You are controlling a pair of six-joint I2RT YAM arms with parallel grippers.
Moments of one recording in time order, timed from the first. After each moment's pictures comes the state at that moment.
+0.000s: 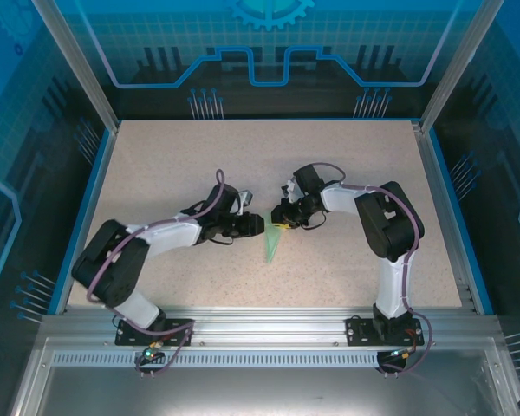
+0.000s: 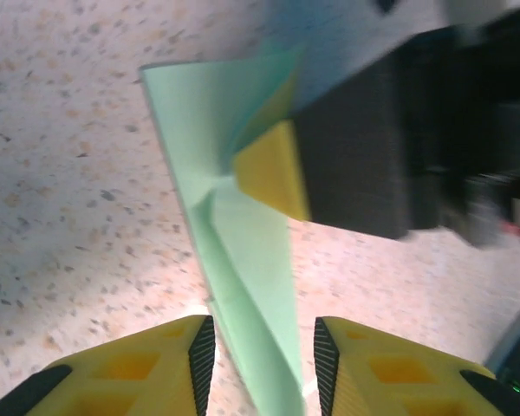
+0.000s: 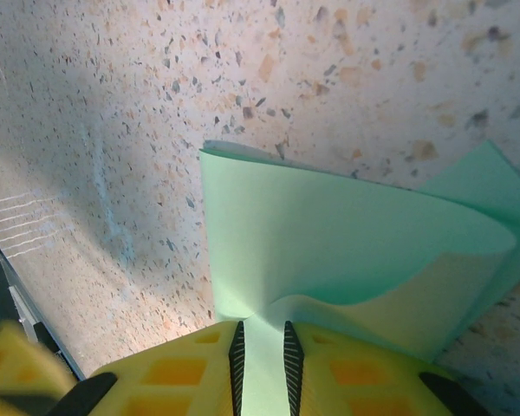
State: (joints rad) left arm -0.53 1.56 0.78 -0.05 0.41 -0.66; right arm 0.45 2.01 1.17 -0.34 -0.63 0.56
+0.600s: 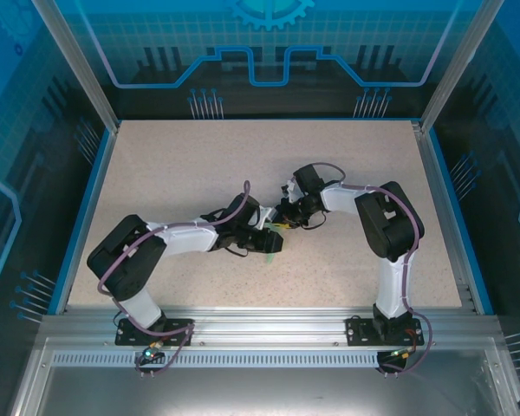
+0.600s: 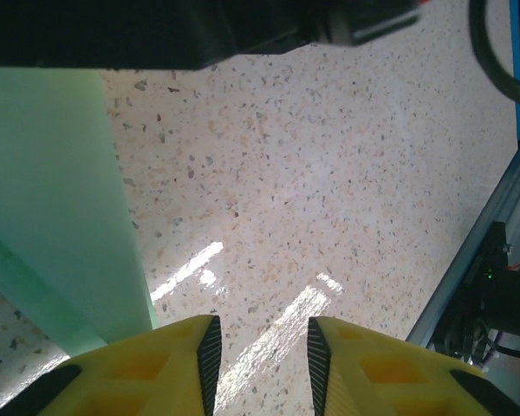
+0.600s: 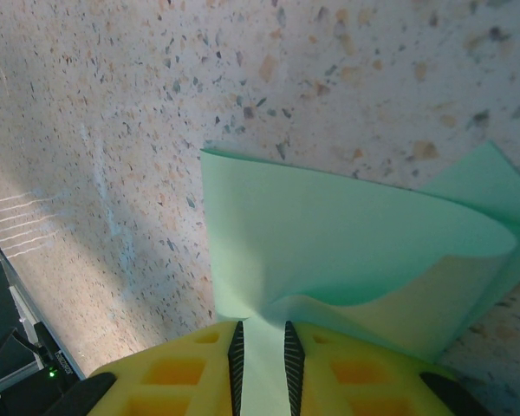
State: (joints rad) left arm -0.68 1.69 0.83 -0.03 0.53 -0.61; right arm 0.45 2.01 1.17 -0.34 -0.63 0.56
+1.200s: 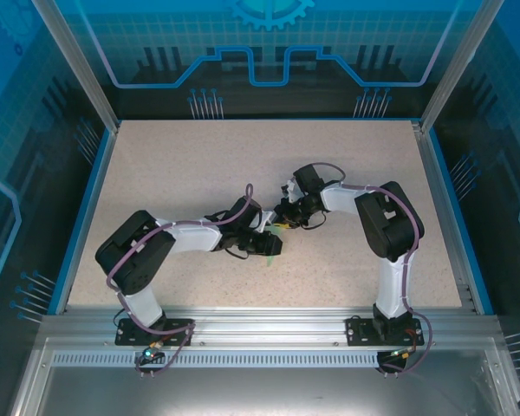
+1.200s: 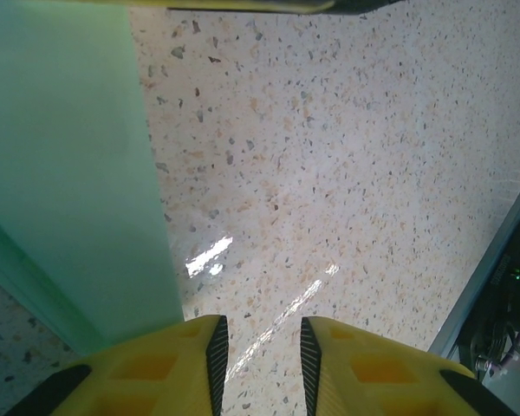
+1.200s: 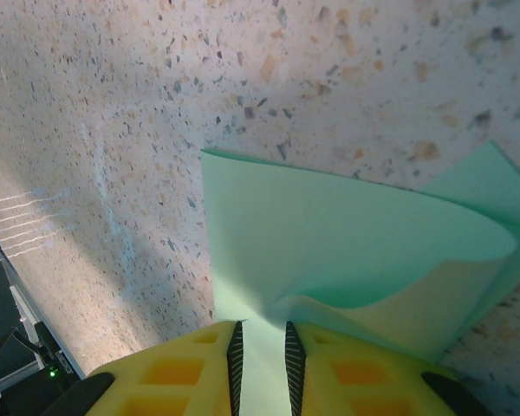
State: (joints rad) left arm -0.68 1.74 0.83 -0.02 0.53 -0.61; right arm 0.45 2.01 1.17 -0.34 -0.63 0.56
